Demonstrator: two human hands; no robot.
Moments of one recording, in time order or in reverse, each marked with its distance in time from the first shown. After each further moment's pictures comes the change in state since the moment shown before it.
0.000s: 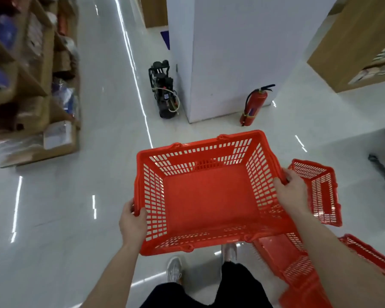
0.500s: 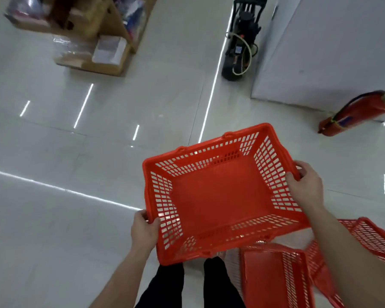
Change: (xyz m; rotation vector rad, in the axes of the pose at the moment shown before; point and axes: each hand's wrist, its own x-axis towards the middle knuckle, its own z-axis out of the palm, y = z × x) left_hand 0.011 -0.088 0.218 0.024 0.231 -0.529; right_hand 0.286 0.061 0.196 -0.217 -0.481 -0.292
